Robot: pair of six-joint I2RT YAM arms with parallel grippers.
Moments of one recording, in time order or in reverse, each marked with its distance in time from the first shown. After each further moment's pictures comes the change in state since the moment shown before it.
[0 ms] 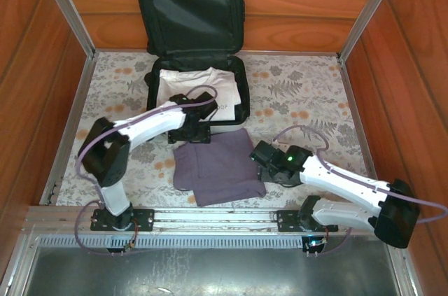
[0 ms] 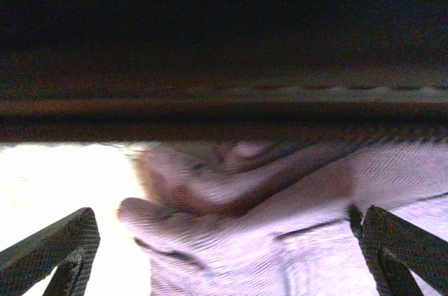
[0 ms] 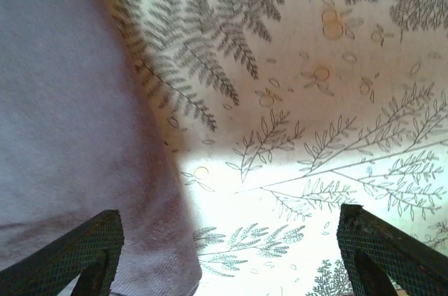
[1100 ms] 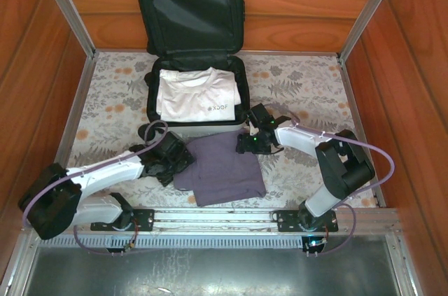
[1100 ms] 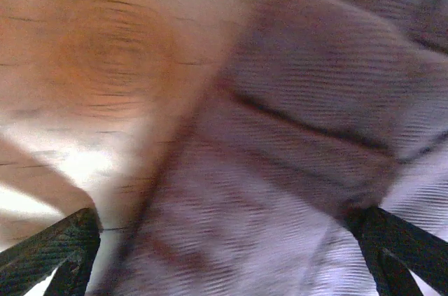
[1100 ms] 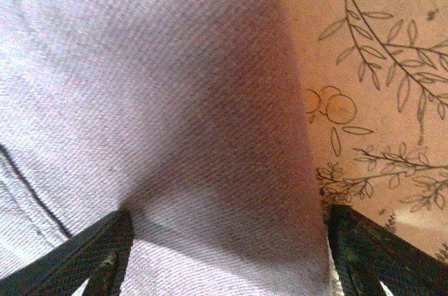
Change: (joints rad) left arm -0.045 -0.465 -0.759 0.626 0.258 -0.652; right arm -0.346 0.545 0.143 0.539 -0.483 -0.486
